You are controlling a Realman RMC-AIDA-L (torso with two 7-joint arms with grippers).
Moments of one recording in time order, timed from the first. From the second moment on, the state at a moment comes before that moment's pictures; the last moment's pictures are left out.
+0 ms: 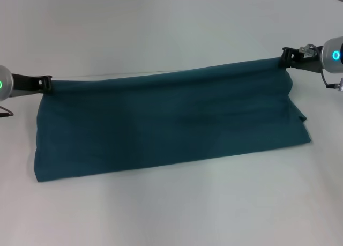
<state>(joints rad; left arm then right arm) -0.88 -2.02 0.74 0.64 2.71 0.79 -2.65 0.89 1.98 -0.75 -0.57 -2.63 -0.69 2.78</state>
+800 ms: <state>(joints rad) -0.86 -2.03 0.72 0.66 2.70 0.77 -2.68 0.89 1.95 -0.74 -0.57 -2.61 -0.72 2.79</state>
